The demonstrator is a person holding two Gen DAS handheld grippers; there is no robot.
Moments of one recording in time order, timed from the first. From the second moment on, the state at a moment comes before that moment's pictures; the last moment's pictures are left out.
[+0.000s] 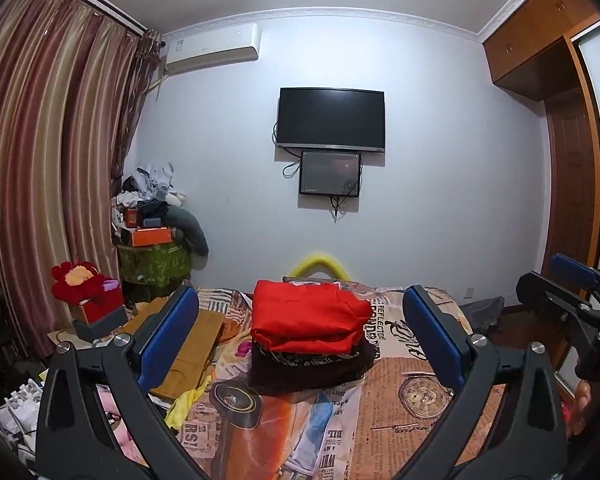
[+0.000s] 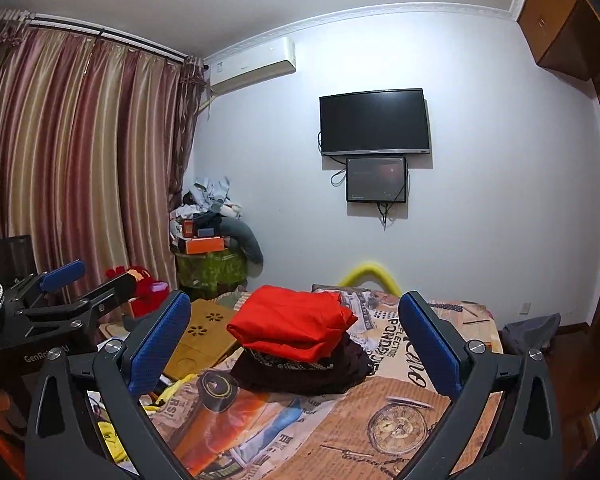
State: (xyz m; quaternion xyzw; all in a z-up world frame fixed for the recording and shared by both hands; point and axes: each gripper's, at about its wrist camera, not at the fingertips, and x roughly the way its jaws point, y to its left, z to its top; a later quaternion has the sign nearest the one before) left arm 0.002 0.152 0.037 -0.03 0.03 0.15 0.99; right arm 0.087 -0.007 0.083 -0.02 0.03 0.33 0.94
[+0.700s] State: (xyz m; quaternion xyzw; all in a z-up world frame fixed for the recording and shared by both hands) left arm 0.006 0.147 0.037 -0.03 0.03 0.14 0.99; right arm 0.088 -0.012 0.082 -0.01 0.03 0.32 0.95
